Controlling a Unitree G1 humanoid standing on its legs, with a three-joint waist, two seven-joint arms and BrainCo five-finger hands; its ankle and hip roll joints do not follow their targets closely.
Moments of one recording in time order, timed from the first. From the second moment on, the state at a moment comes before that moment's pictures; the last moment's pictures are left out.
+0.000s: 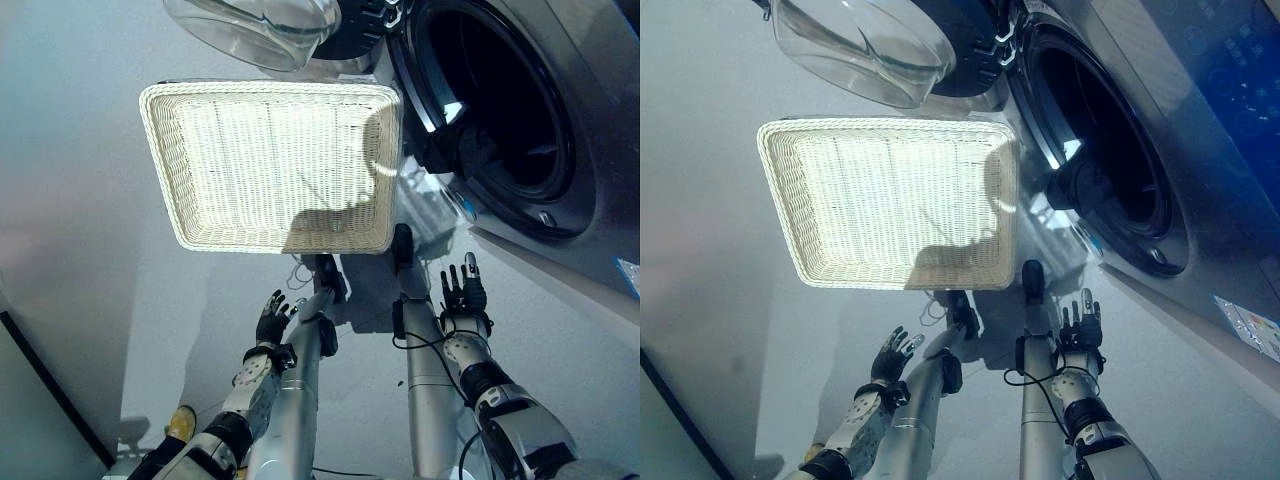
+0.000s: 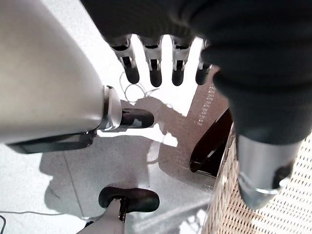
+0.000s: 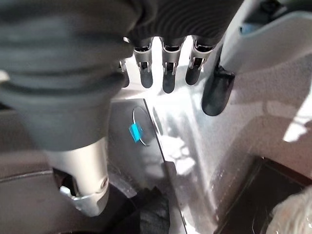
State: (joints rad) left arm -0.30 0.15 -0.45 0.85 -0.78 -0.32 0.18; right arm -0.51 -0.18 0.09 0.92 1.50 -0.43 -0.04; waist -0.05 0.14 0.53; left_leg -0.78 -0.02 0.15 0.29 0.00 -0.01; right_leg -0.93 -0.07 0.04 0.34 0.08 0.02
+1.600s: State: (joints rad) left arm -0.34 0.37 -0.50 0.61 -0.82 -0.32 0.18; right arm -1.10 -0.56 0.02 1.07 1.32 -0.33 -0.12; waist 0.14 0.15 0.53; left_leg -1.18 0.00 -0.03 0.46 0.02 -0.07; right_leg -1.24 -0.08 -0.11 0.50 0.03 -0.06
